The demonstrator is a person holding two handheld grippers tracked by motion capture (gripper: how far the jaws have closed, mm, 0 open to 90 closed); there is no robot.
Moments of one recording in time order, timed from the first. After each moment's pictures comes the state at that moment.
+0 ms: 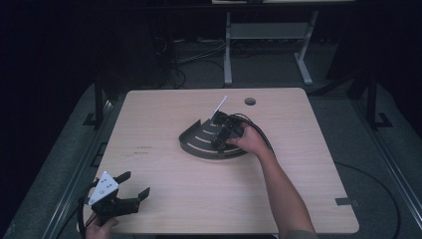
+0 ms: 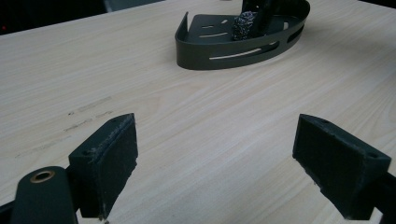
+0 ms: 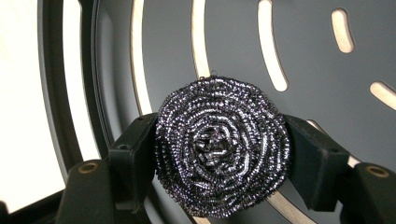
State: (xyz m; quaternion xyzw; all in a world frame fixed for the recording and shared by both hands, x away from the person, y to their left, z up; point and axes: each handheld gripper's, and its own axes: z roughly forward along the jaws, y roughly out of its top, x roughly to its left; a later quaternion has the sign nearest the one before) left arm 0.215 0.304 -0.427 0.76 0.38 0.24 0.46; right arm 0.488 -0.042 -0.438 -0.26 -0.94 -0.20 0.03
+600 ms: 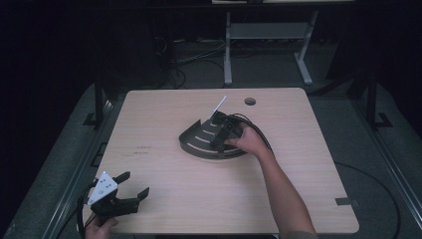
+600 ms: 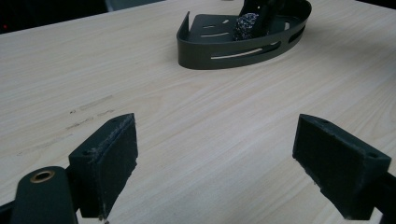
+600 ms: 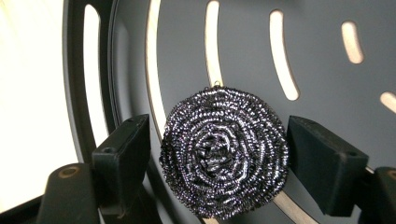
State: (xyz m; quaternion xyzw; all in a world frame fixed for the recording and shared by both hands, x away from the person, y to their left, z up) left arm 0.215 0.305 -0.428 0.76 0.38 0.24 0.46; right arm 0.483 -0.039 -0.434 -0.26 -0.94 -0.22 0.03
